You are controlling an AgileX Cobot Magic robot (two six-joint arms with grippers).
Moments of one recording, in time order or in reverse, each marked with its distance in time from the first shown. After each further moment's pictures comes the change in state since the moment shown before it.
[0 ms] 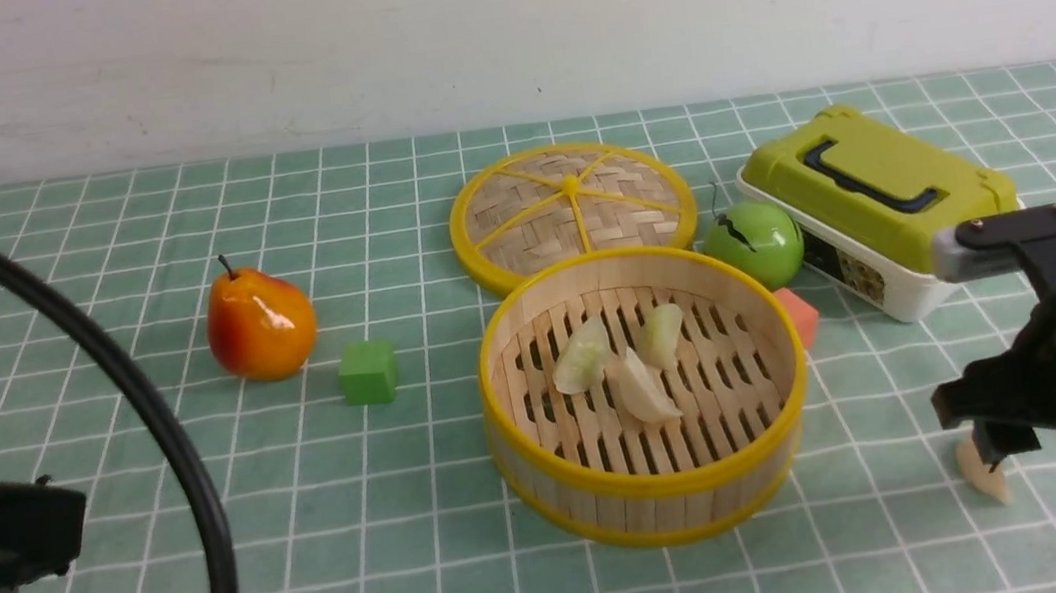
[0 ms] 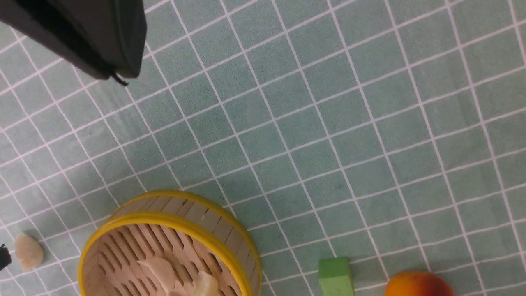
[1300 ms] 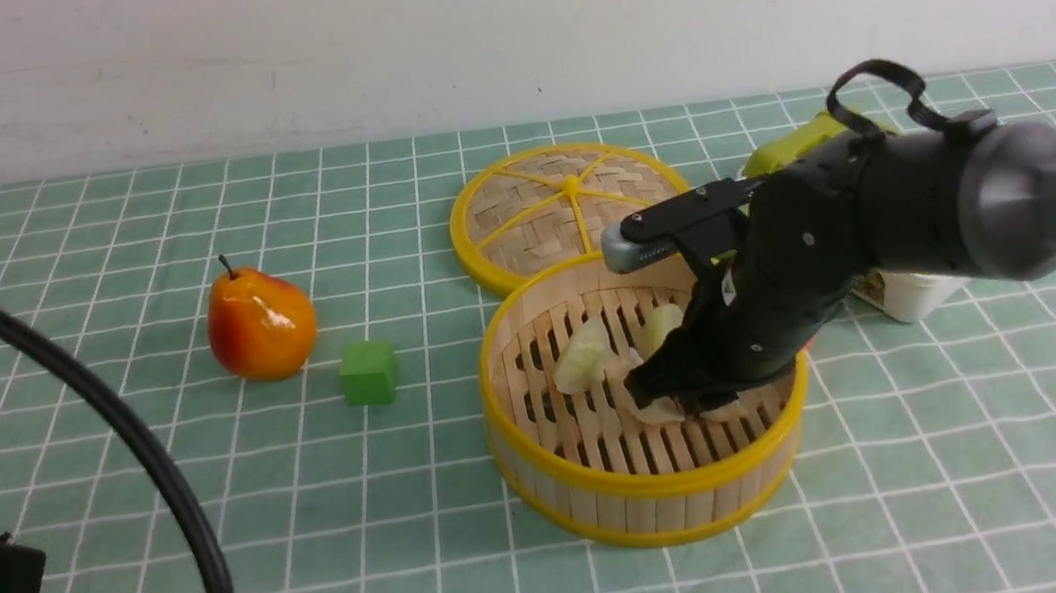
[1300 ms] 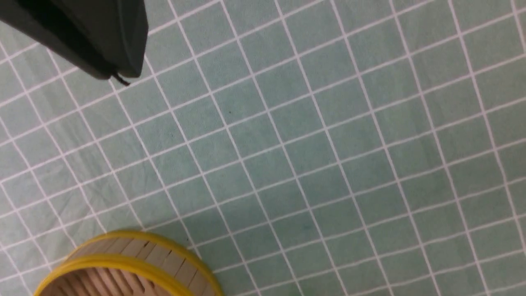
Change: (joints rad) right arm 0.309 0.315 -0.418 0.110 -0.042 -0.128; left arm 0.000 0.000 0.006 0.051 0.107 -0.001
